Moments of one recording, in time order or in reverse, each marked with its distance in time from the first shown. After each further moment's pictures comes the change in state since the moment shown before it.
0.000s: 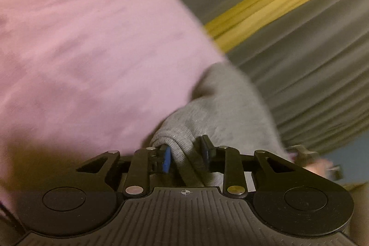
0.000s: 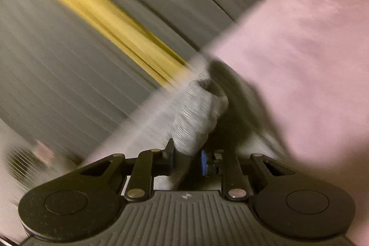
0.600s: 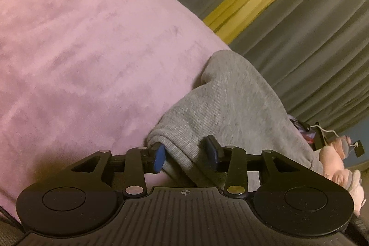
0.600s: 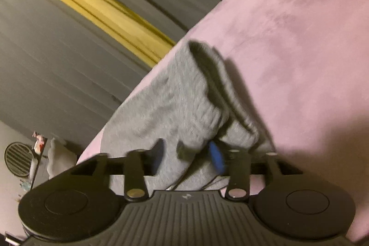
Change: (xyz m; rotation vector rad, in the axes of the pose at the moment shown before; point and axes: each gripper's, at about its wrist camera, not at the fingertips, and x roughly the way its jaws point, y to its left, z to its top) left arm 0.001 -0.014 -0.004 0.141 0.009 0.059; right arm -0.024 -0.020 0.010 0.078 0.052 0.049
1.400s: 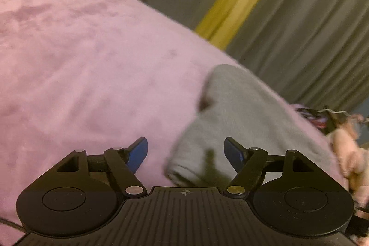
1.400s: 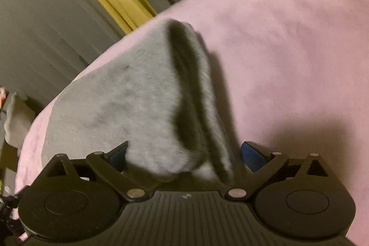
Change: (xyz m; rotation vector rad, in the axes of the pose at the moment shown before) left arm -0.024 -0.005 0.028 0.155 -0.024 0.083; right arm 0.073 -0.007 0.032 -0.177 0.168 -0.187
